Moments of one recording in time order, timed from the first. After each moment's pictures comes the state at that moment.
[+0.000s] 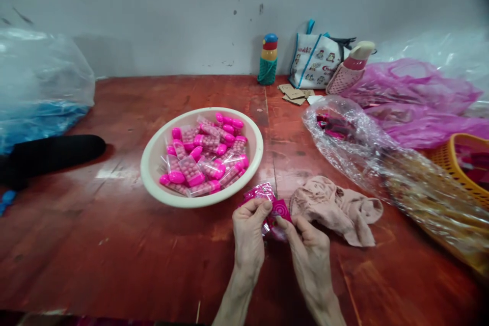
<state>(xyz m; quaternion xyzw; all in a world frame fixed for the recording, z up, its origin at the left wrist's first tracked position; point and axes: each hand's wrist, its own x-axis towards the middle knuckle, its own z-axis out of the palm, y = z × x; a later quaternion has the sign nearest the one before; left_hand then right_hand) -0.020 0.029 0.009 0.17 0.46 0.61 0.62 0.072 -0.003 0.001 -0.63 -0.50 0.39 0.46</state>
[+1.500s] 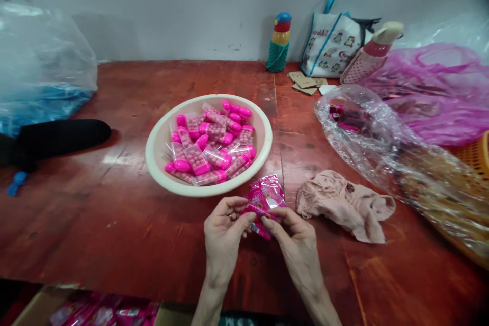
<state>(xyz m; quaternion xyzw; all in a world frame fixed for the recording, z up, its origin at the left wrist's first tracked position) -0.075 0.003 0.015 0.32 0.58 0.56 0.49 0.049 -0.003 0.004 -0.56 -0.44 0.54 0.46</state>
